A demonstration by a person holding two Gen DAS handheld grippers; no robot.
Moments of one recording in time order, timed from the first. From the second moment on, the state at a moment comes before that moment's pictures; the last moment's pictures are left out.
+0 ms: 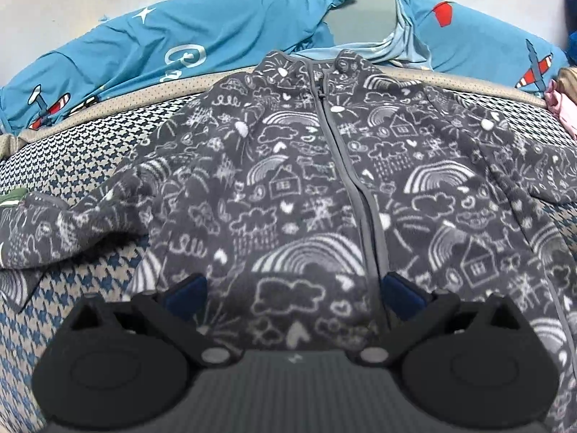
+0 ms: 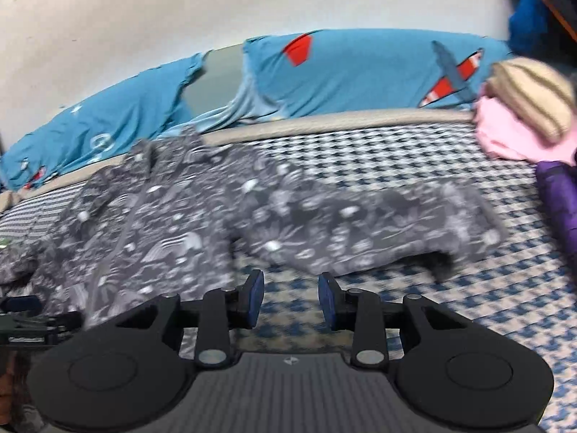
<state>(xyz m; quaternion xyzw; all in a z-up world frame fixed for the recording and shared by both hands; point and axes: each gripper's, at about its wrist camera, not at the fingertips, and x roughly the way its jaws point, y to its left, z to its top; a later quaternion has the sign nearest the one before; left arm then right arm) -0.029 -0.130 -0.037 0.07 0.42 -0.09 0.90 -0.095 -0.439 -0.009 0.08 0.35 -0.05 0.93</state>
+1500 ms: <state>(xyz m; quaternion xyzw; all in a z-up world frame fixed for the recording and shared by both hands) -0.022 -0.136 -0.047 0.07 0.44 -0.10 0.89 -0.057 -0.588 -0.042 0.16 0.33 -0.26 0.89</state>
